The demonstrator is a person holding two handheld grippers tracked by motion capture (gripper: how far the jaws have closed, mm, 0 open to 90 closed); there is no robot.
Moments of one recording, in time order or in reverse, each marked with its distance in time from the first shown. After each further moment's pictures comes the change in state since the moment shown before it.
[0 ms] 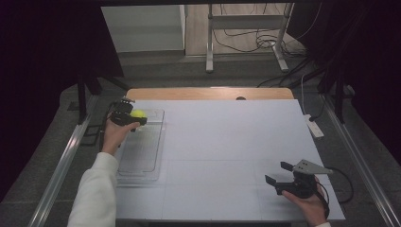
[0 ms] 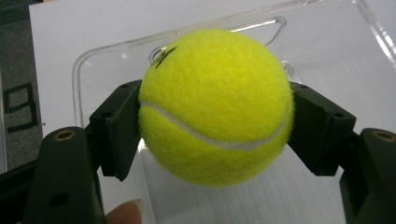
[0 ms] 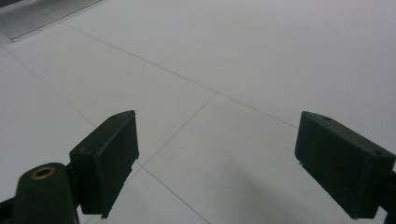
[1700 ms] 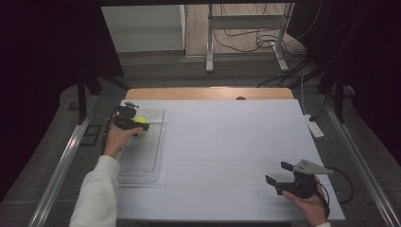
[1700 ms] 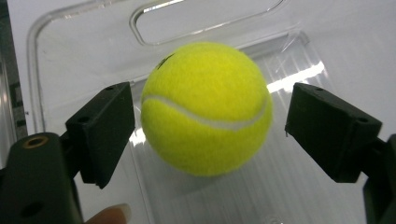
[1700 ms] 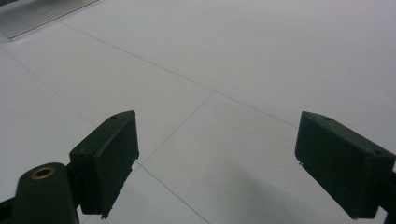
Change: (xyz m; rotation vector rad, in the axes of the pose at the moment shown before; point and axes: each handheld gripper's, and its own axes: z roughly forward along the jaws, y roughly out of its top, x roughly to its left) left arm -0.006 -0.009 0.011 0.024 0.012 0.046; right arm -0.001 0.000 0.000 0.001 -0.003 0.000
